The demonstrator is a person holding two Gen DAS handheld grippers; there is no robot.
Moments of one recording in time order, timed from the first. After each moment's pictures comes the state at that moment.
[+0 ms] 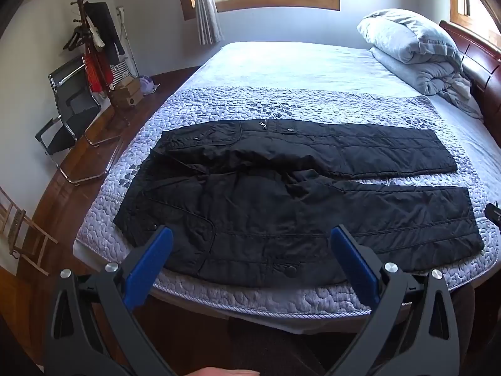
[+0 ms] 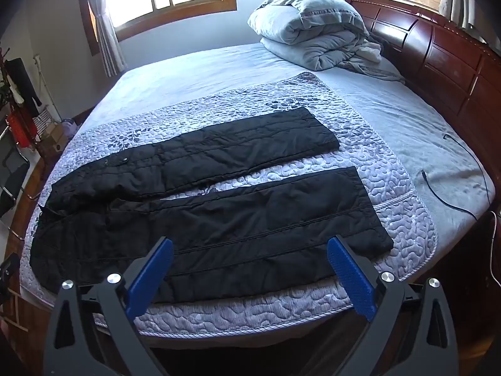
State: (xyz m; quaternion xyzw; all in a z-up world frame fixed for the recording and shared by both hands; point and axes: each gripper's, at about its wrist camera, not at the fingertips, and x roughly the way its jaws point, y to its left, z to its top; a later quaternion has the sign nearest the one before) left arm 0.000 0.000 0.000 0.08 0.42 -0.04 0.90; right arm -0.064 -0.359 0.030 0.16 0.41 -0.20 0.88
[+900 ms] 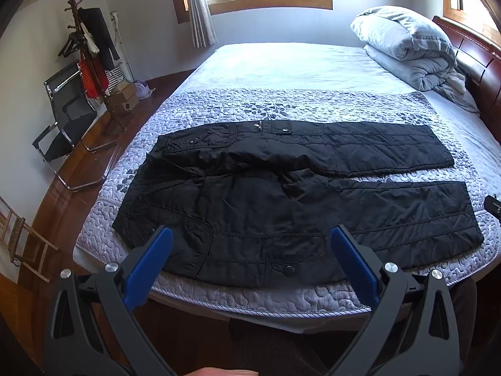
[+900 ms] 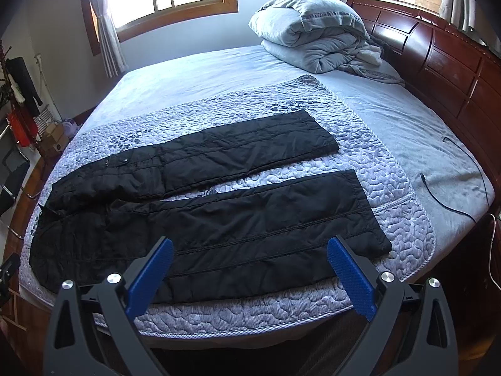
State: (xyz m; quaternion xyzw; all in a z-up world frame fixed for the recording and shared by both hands) left arm -0.003 -0.004 0.000 0.09 0.42 -0.05 0.90; right arm -0.065 -0.359 0.032 0.15 0.40 -0.20 0.88
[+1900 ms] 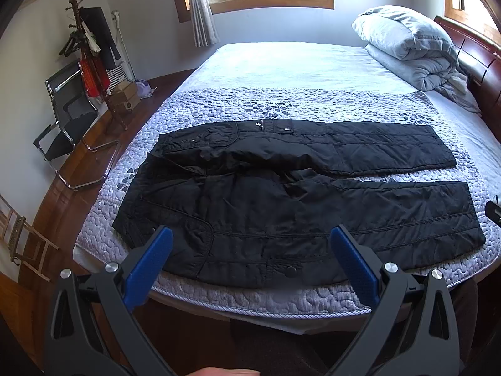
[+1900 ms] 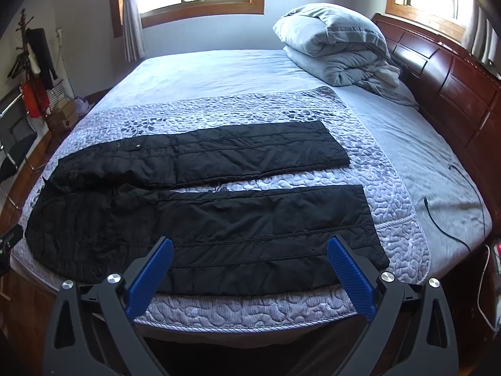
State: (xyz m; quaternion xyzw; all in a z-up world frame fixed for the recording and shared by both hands) left arm 0.000 -0.005 -0.002 0.09 0.42 -0.04 0.90; right arm -0.060 -0.334 0.038 0.09 0.41 -0.17 0.89
